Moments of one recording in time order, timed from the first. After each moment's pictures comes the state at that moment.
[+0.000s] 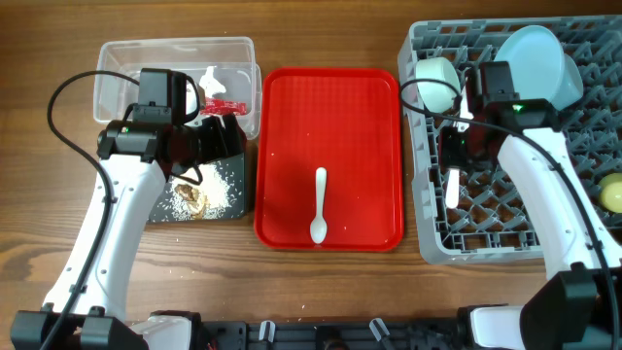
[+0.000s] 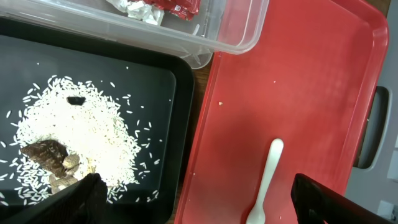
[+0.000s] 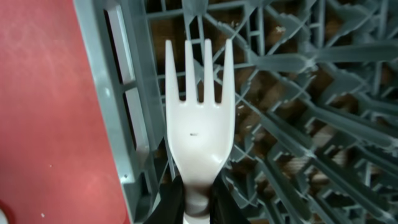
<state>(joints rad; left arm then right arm) -0.09 1.44 1.19 -0.90 0.21 -0.39 0.07 1.55 1.22 -1.05 0.05 0.15</state>
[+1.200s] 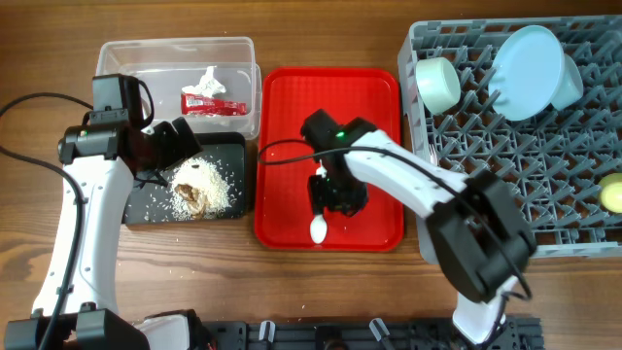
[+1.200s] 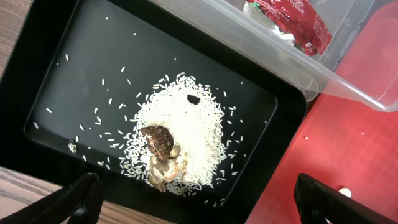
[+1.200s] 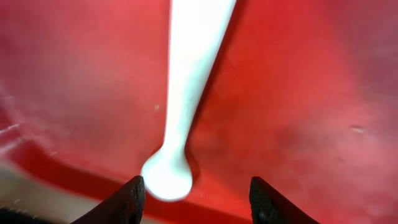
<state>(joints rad) 0.11 1.44 1.19 -0.99 0.05 -0.43 0.68 1.98 1.33 -0.99 -0.25 0.50</state>
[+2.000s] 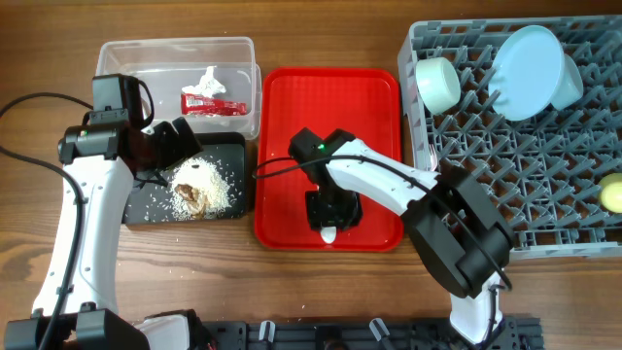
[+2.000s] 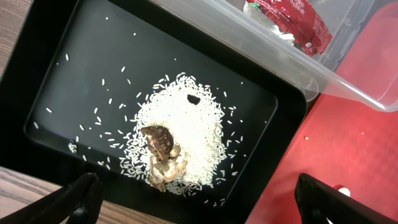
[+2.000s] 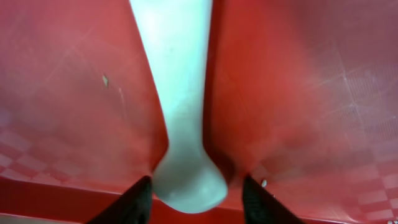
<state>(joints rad) 0.11 1.44 1.19 -0.99 0.05 -0.43 0.74 2.04 1.33 -1.05 -0.22 0.60</state>
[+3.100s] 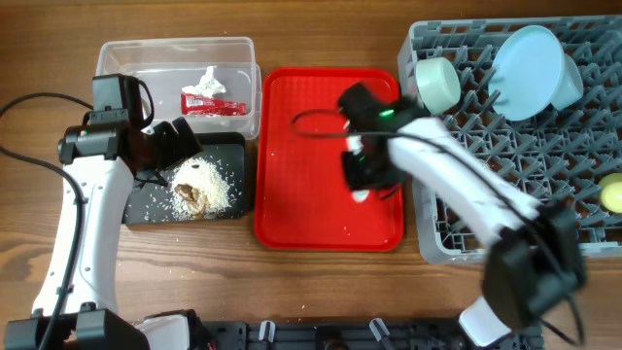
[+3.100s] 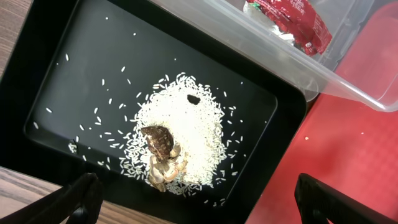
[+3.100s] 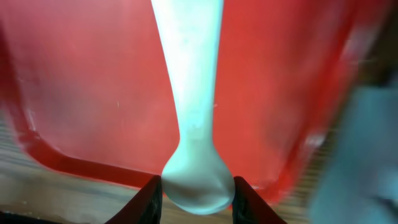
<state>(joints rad) 0.11 1.44 1.19 -0.99 0.05 -0.43 0.49 1.73 1.39 -1.17 -0.12 0.40</state>
